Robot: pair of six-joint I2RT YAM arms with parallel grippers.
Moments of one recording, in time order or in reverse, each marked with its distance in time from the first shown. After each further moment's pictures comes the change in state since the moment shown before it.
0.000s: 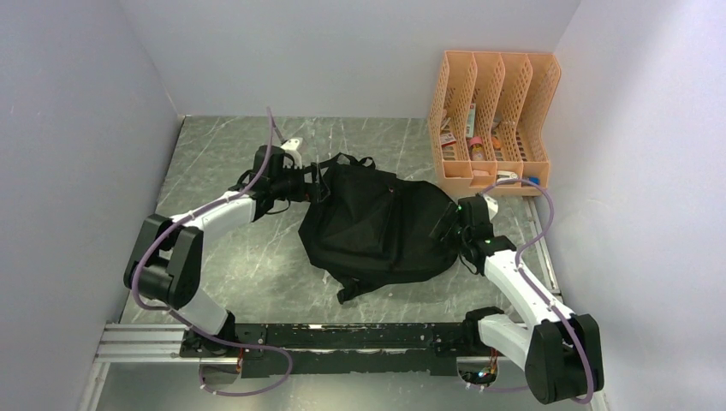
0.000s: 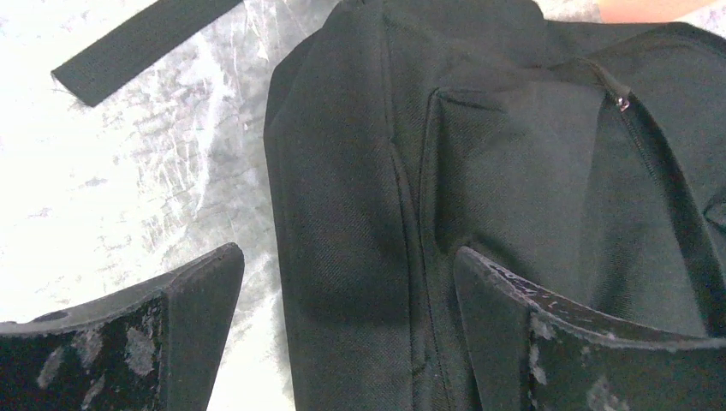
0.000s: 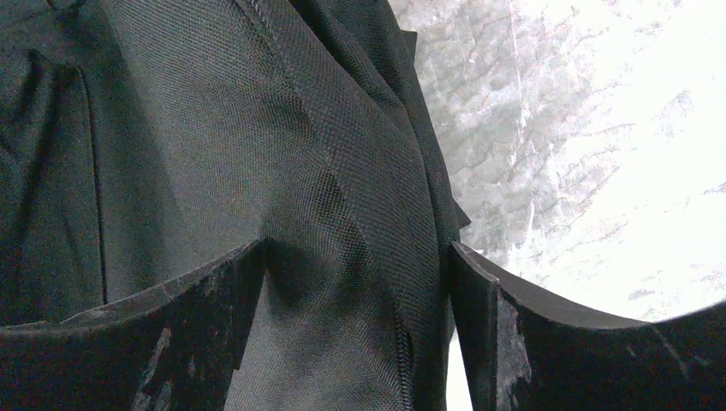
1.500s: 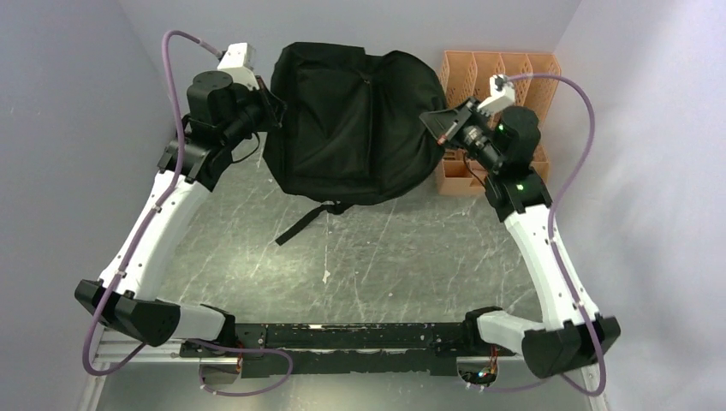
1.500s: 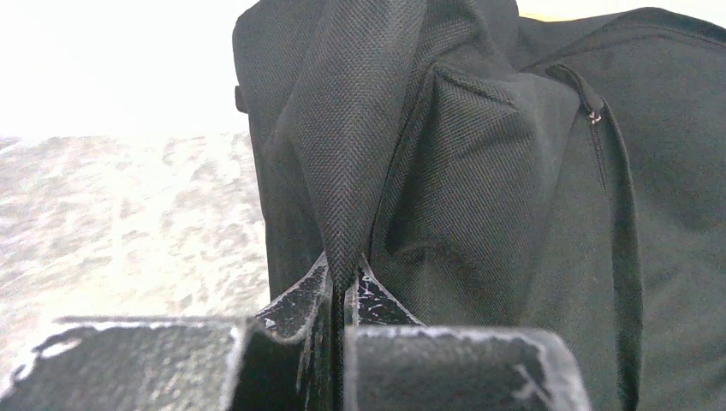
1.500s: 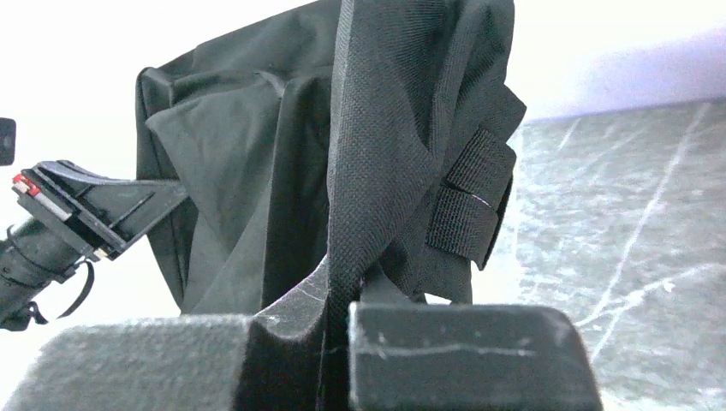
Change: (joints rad) left arm -0.002 -0.213 0.676 -0.476 -0.219 -0.056; right arm 0.010 0.097 0.755 0.180 -0.440 0.003
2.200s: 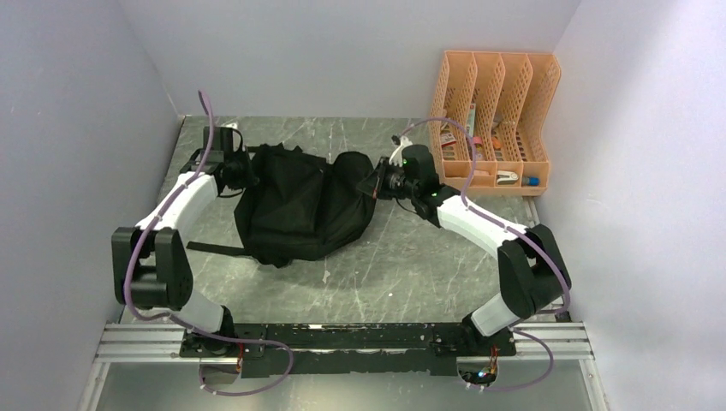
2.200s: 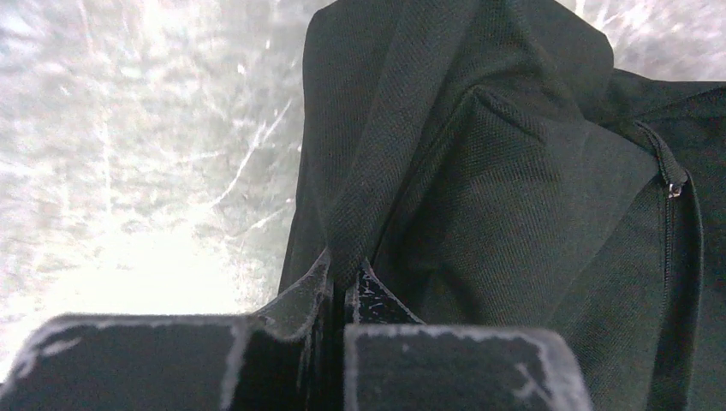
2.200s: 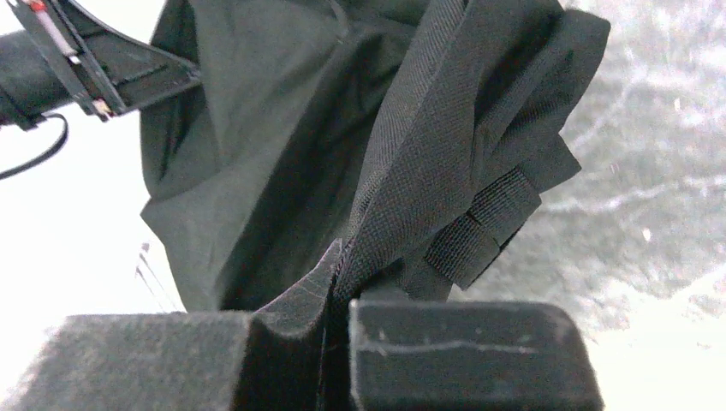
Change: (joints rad) left arm 0.307 0.148 -0.449 0.002 0.010 0.040; right arm 0.301 0.398 -0.265 0.282 -0.028 -0.028
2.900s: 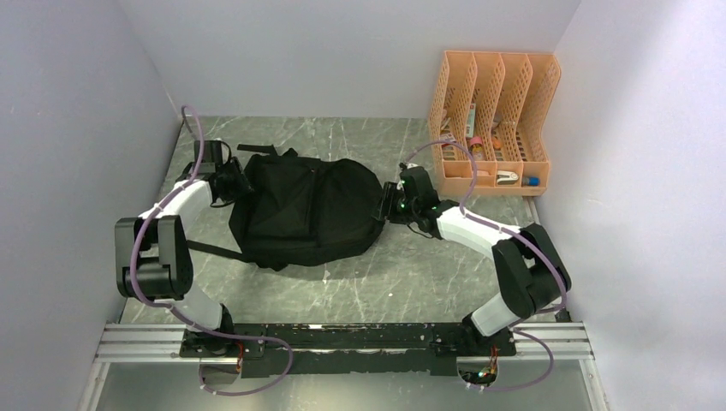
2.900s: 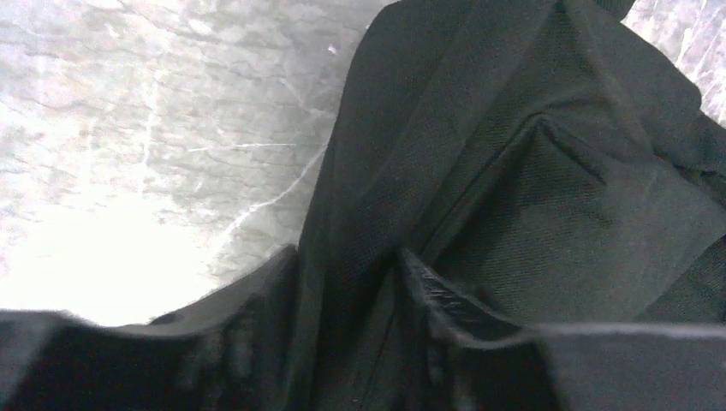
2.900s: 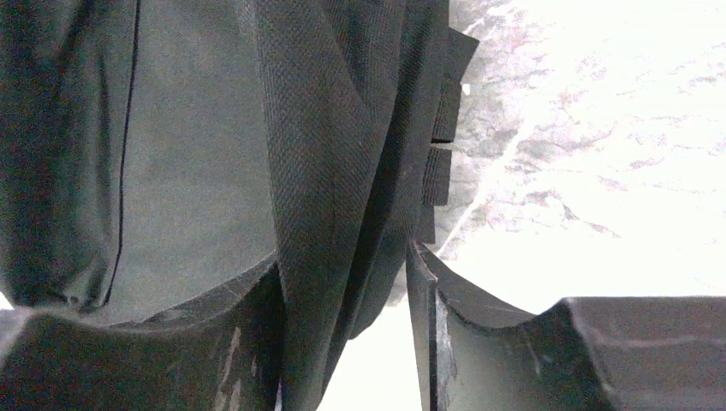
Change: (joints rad) left arm 0.113 0.092 -0.150 0.151 0.032 -0.086; right arm 0.003 0.026 -0.183 -0.114 0.208 -0.055
